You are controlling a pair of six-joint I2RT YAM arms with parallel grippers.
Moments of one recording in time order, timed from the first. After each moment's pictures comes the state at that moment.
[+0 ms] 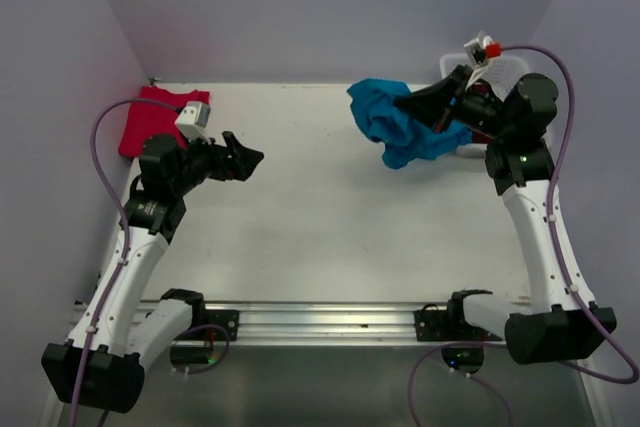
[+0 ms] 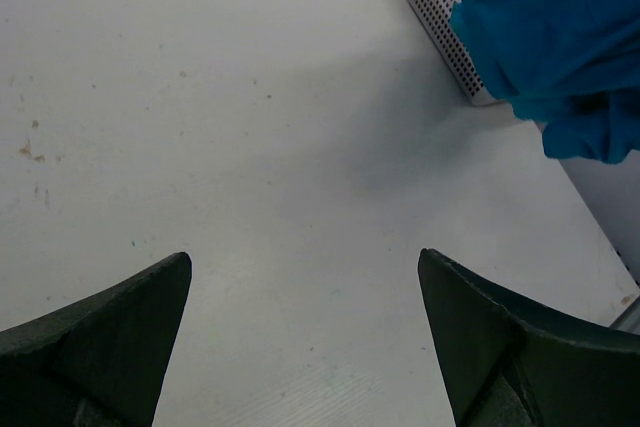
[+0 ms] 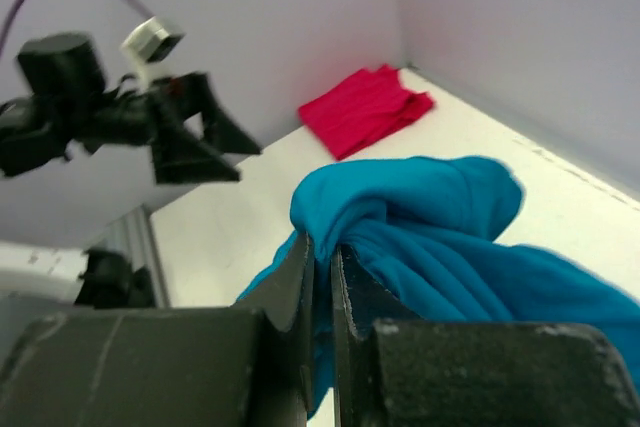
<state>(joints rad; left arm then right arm) -0.15 0.91 0.87 -0.23 0.41 -0.34 0.05 1.18 1.32 0.00 -0.93 0.40</state>
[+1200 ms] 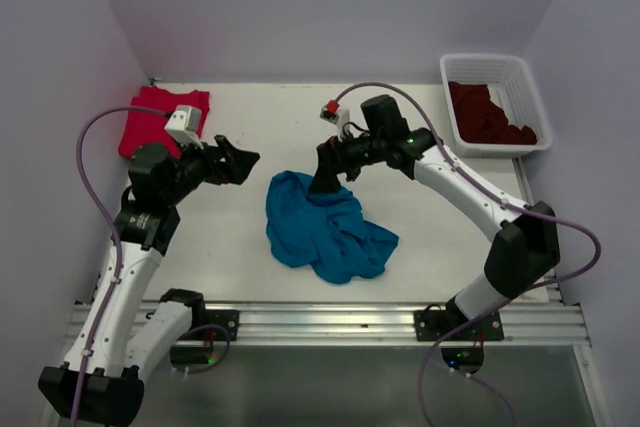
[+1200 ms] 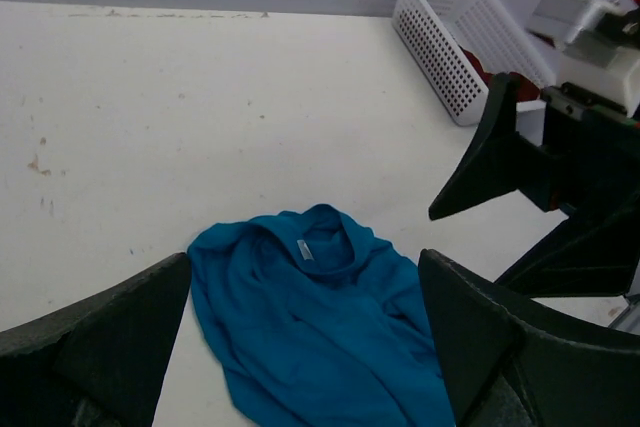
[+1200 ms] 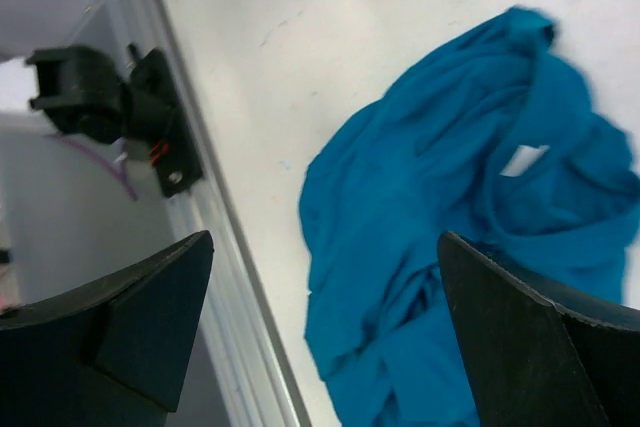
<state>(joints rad) -0.15 0.82 0.87 -0.25 0.39 -0.36 0.59 1.61 1.37 -0.51 -0.75 0.09</state>
